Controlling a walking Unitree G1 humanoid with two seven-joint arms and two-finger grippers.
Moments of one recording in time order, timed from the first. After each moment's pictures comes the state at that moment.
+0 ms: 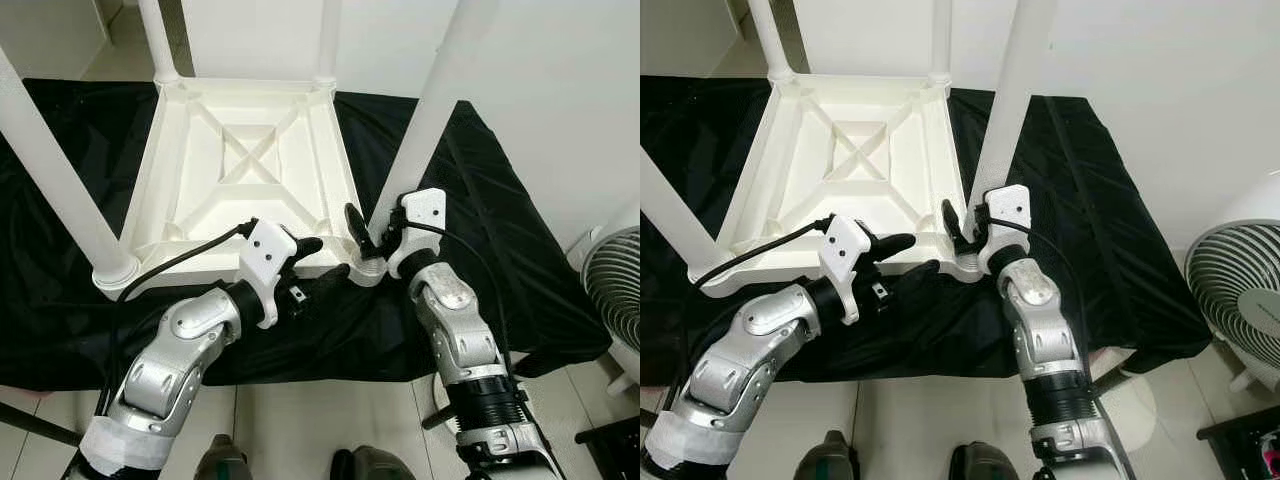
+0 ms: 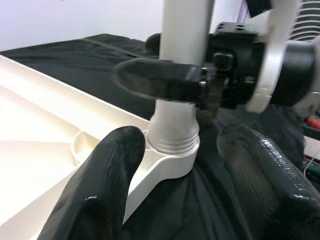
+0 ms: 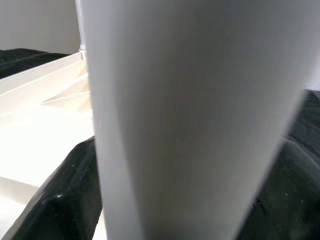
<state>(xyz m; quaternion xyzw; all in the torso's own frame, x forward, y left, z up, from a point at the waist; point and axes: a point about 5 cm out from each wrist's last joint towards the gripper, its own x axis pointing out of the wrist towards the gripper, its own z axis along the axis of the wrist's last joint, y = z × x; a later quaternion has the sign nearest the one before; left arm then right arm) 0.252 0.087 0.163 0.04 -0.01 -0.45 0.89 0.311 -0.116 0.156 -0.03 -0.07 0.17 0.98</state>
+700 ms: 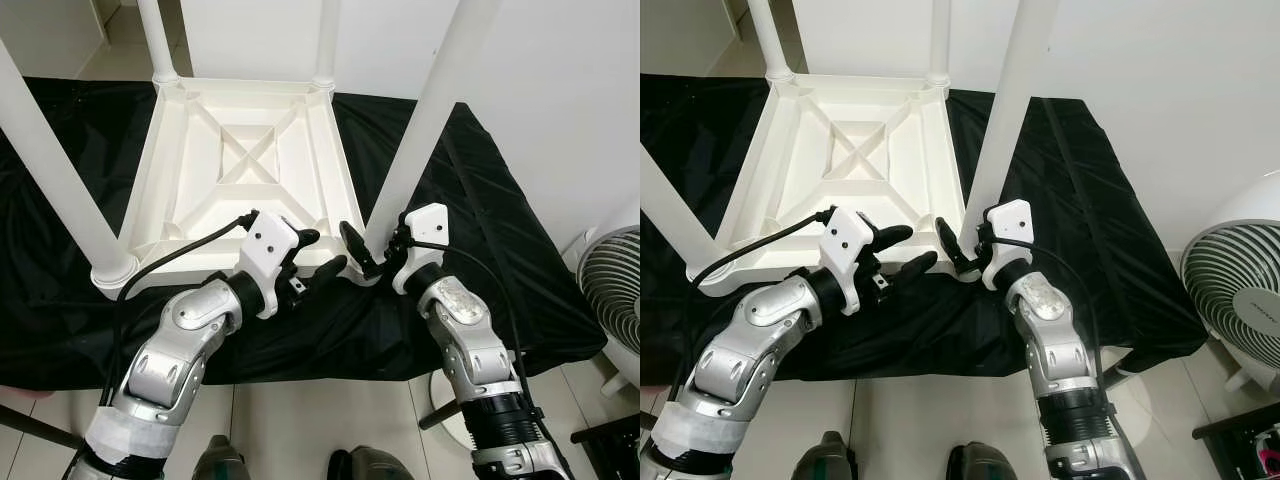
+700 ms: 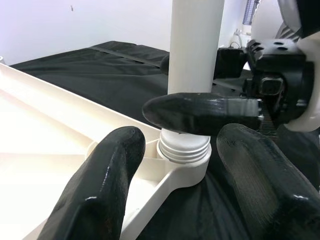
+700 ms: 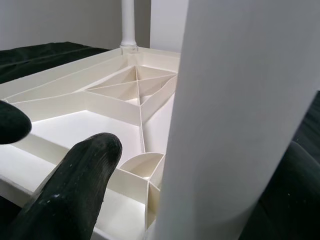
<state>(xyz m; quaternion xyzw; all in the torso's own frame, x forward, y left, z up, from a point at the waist) 0.260 0.085 0.169 0.06 -0.03 -0.43 0.90 0.296 -0.119 0.152 -0.04 -0.08 0.25 0.96</state>
